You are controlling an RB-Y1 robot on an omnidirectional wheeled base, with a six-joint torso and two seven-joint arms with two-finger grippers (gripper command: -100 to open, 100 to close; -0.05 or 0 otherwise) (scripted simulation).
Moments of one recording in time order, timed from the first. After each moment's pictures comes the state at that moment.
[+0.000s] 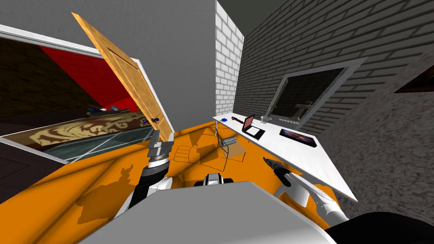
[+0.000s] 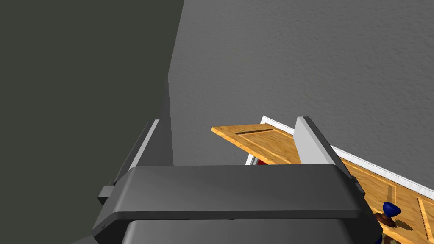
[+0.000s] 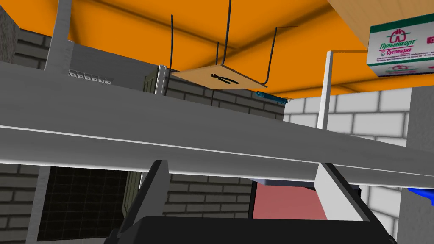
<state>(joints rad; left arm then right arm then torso) 0.51 0.05 0.03 -2.23 -0.02 -0.59 0.13 0.44 -0.84 0.05 -1.48 0.47 0.34 0.17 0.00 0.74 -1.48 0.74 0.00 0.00</state>
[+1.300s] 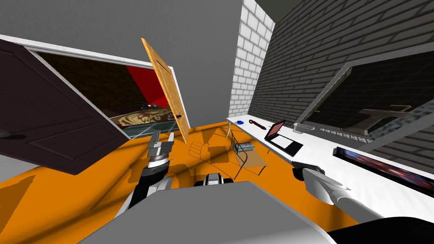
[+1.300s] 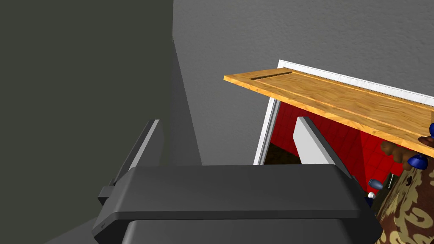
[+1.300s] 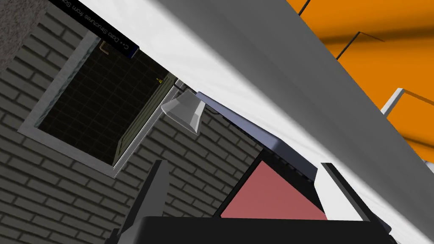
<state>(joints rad) 0.51 0.05 0.03 -2.23 -0.02 -0.59 0.13 0.30 -1.03 0.10 -1.09 0.53 0.55 0.19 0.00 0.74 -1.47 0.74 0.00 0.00</state>
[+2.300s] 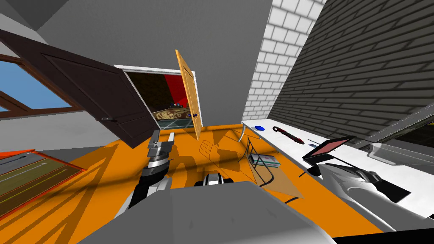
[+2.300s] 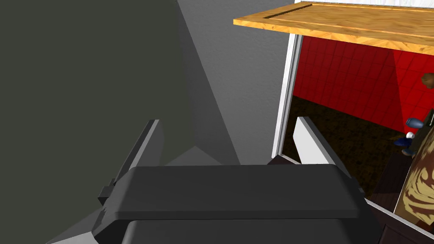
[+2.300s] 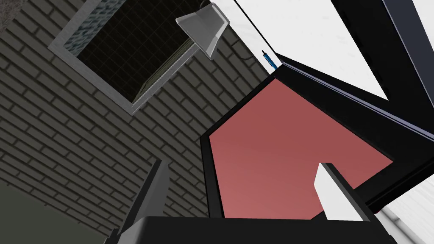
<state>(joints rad) 0.51 0.05 0.03 -2.23 -0.02 -0.59 0.13 0.14 -1.15 0.15 -0.75 0.55 0.65 0.18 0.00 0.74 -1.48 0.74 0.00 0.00</state>
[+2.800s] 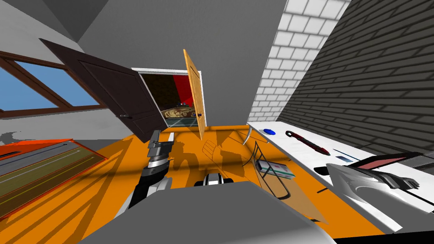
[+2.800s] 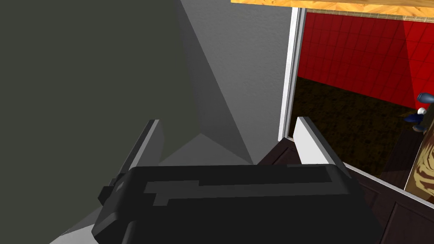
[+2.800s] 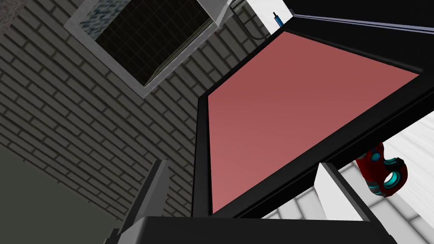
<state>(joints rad) 0.51 0.05 0.03 -2.23 -0.02 -0.59 0.13 0.12 -1.19 0.16 -0.68 0.50 0.72 0.20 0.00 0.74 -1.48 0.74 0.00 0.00</state>
